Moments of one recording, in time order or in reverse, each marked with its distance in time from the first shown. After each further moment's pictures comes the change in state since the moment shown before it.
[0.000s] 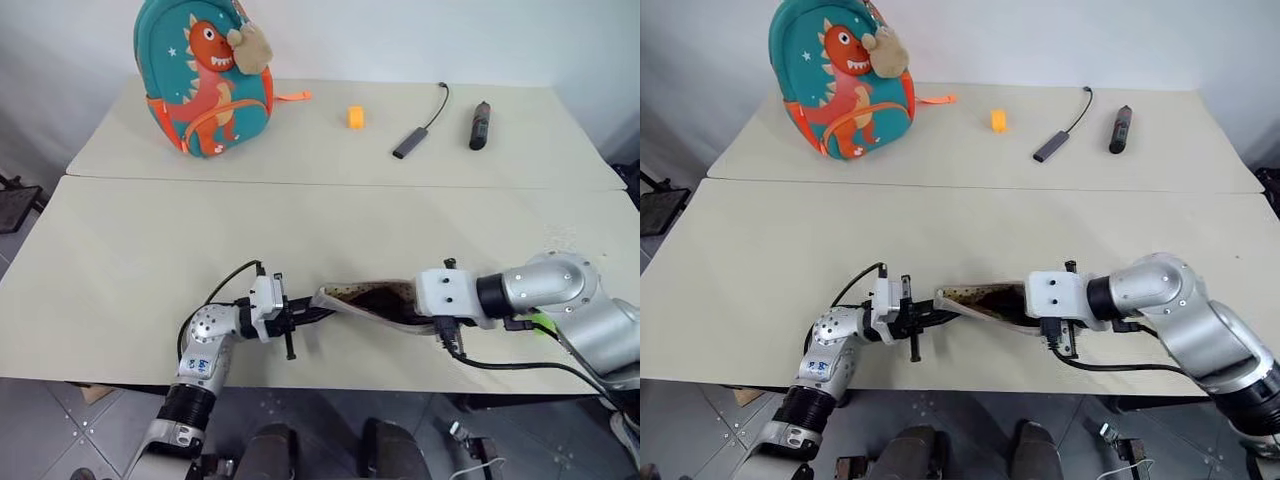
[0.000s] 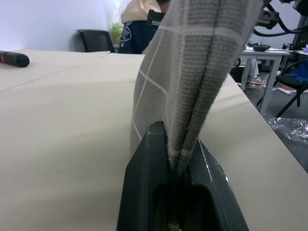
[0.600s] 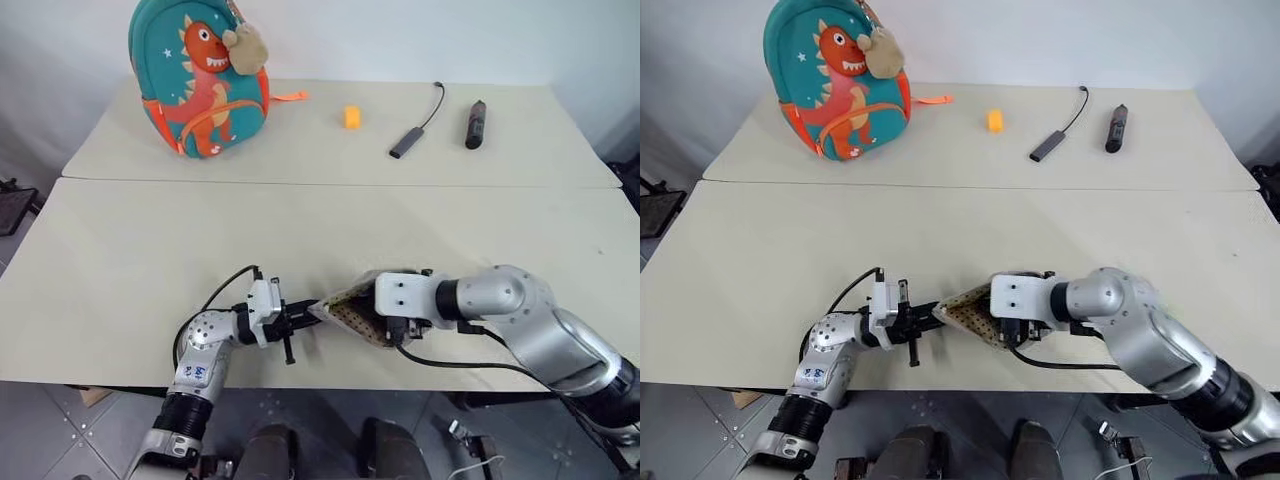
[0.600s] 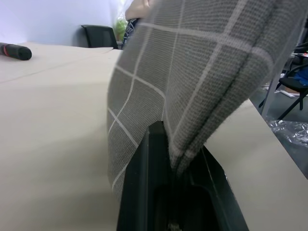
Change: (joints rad) left arm 0.044 0.005 -0.001 -0.049 -0.002 0.040 0.027; right arm -0.151 0.143 0.255 -0.017 -0.248 0.175 -0.155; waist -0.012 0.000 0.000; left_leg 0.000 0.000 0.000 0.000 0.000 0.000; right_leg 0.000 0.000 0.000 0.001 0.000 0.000
